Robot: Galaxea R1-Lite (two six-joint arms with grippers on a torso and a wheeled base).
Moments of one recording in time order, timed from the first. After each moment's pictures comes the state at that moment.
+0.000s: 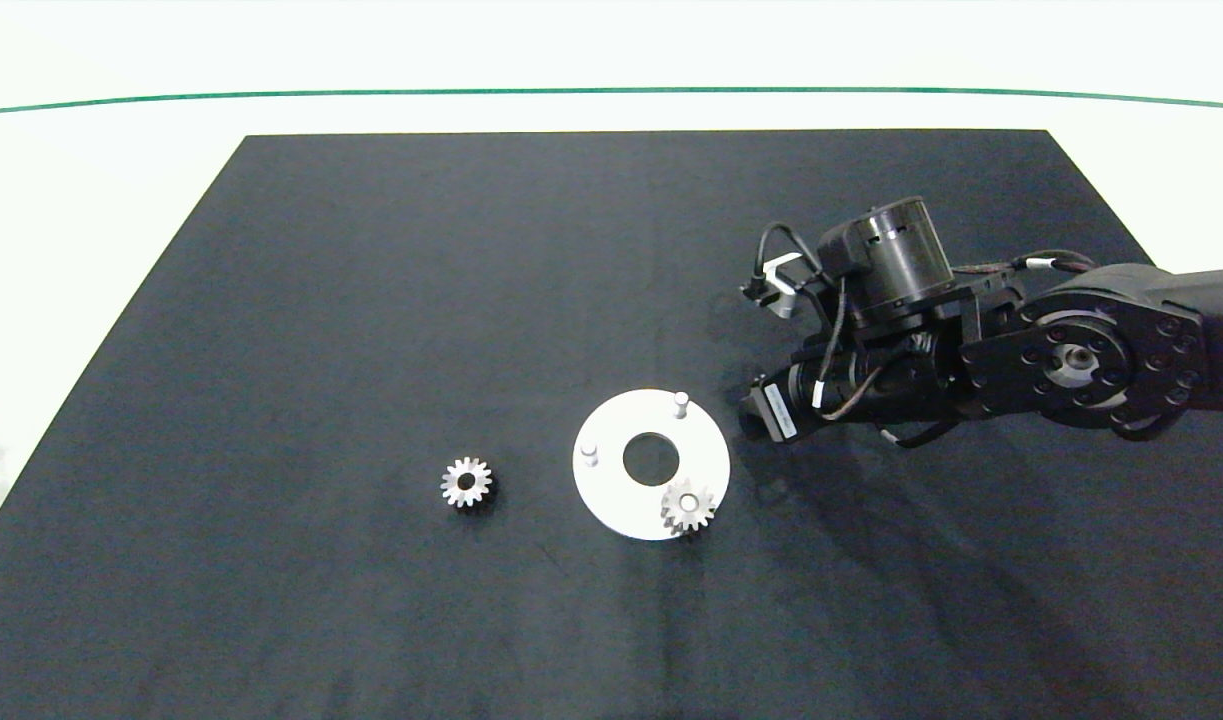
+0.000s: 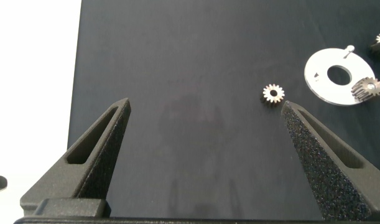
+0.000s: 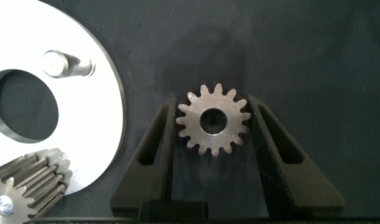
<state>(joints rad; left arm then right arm) -0.05 0.46 -0.78 0.35 -0.04 0.12 0.54 1.89 -1.42 0.19 -0.19 -0.08</state>
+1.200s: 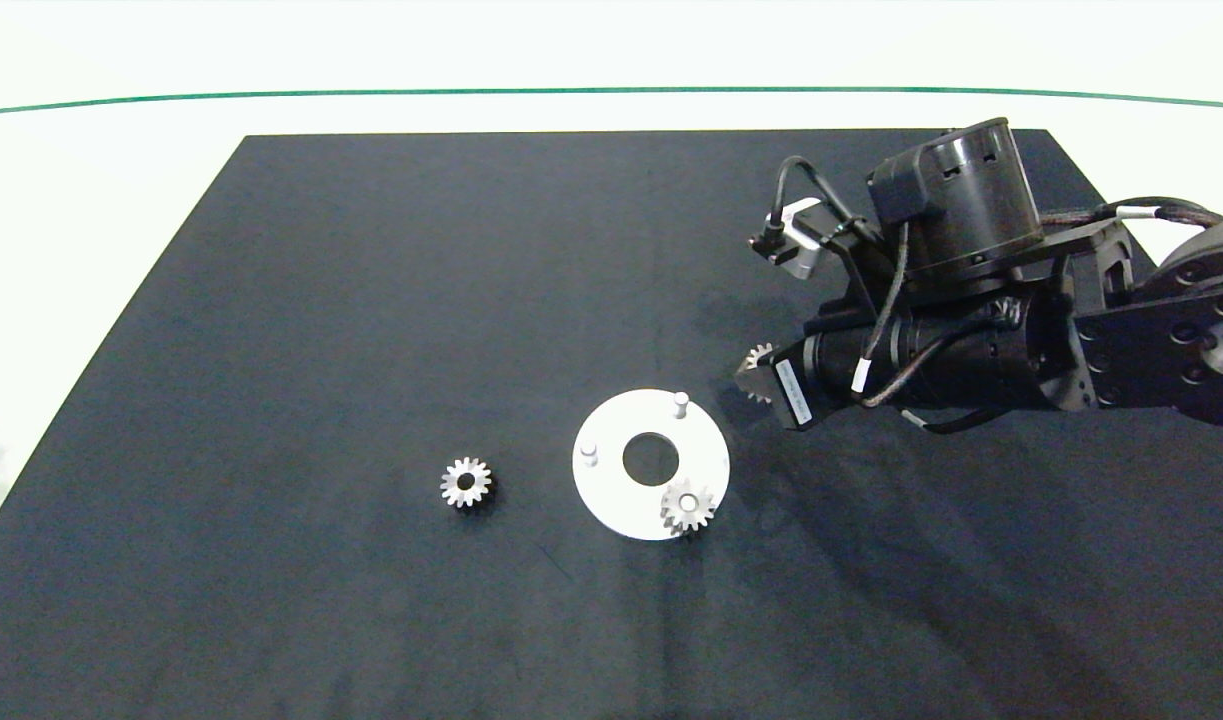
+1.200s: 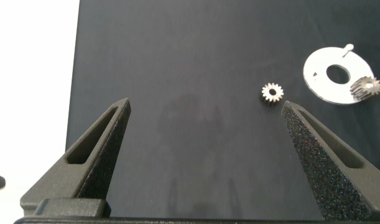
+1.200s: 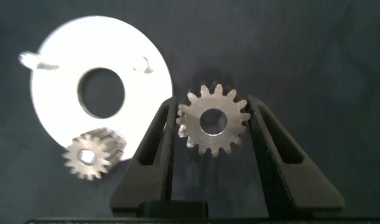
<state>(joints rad) -0.05 0.46 -0.78 0.35 -0.04 0.12 0.63 1.77 -1.42 0.22 -0.20 -0.10</state>
